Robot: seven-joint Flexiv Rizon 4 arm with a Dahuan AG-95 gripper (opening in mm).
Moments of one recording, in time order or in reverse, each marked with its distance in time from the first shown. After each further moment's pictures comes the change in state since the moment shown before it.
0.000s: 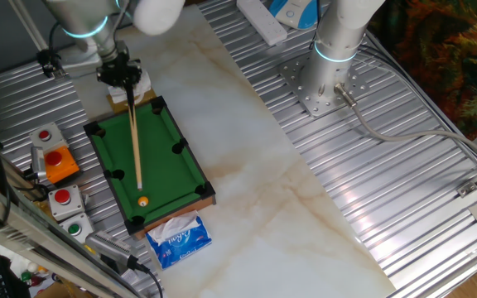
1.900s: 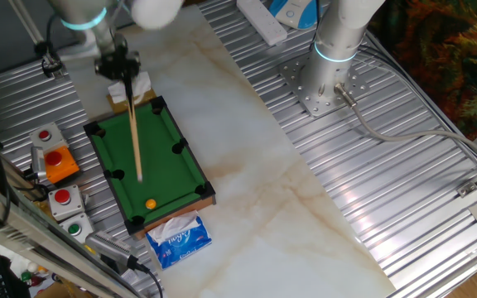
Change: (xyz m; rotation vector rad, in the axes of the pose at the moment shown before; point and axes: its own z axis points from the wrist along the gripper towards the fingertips) arm 0.059 -0.002 -0.030 0.002 0.005 -0.057
